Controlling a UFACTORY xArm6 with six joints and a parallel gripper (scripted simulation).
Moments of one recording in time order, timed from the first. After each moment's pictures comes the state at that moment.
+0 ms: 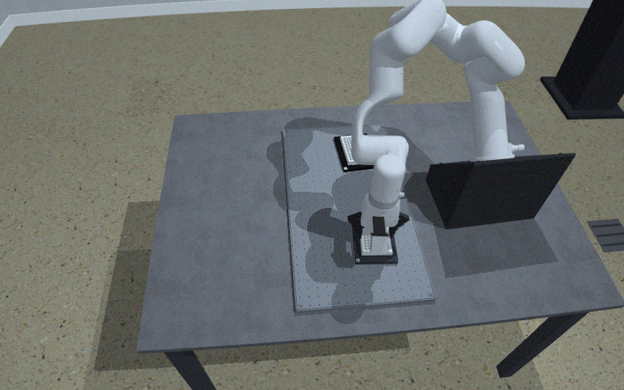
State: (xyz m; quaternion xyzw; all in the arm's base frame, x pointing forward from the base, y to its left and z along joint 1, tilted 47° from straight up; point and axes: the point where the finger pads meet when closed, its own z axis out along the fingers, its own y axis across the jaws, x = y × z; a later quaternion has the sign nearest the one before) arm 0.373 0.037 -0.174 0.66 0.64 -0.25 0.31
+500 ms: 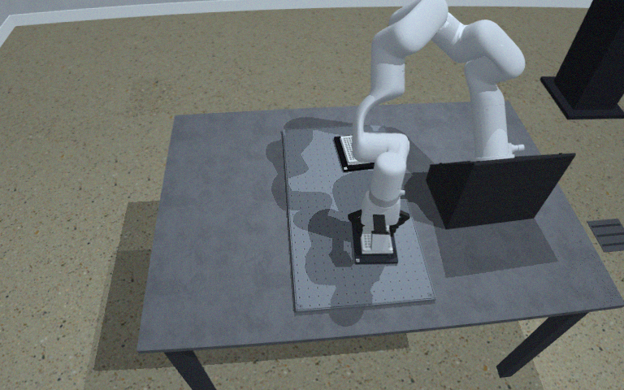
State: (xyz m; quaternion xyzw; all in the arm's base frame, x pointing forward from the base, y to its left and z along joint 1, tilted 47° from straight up) arm 0.372 0.044 -0.169 0.66 0.64 -0.25 0.31
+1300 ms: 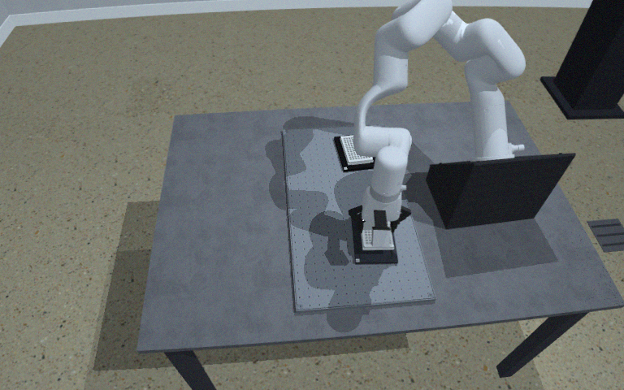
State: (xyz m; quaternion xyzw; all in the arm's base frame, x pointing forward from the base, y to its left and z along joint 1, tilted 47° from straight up) arm 0.371 0.057 -0.156 0.66 0.64 -0.25 0.31
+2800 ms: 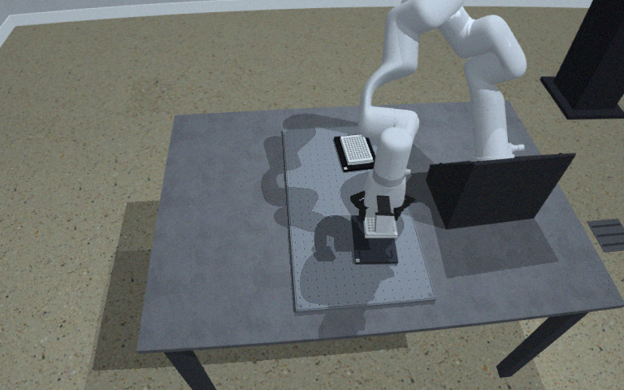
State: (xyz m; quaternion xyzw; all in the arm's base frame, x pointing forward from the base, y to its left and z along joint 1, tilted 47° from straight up) arm 0.367 0.100 -0.116 0.66 0.64 -0.25 0.31
